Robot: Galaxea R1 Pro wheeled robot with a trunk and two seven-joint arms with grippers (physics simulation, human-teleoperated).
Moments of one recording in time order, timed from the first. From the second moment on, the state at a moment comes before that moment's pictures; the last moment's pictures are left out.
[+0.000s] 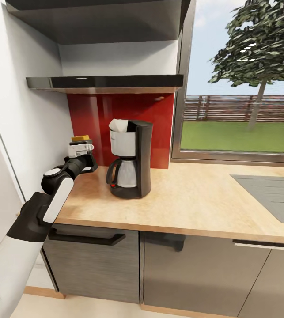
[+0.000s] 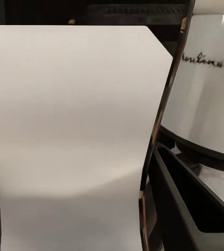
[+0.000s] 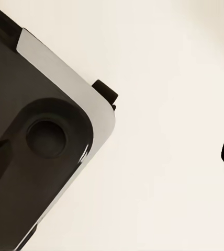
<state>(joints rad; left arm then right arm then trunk) -0.87 0.18 -0.26 -1.44 0.52 0.56 0.35 -0.14 -0.15 0.66 0.03 -0.04 -0.24 0.23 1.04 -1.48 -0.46</state>
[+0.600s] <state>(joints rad) -0.87 0.18 -0.26 -1.44 0.52 0.56 0.35 -0.14 -0.15 0.66 0.03 -0.04 -0.25 0.23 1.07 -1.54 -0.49</state>
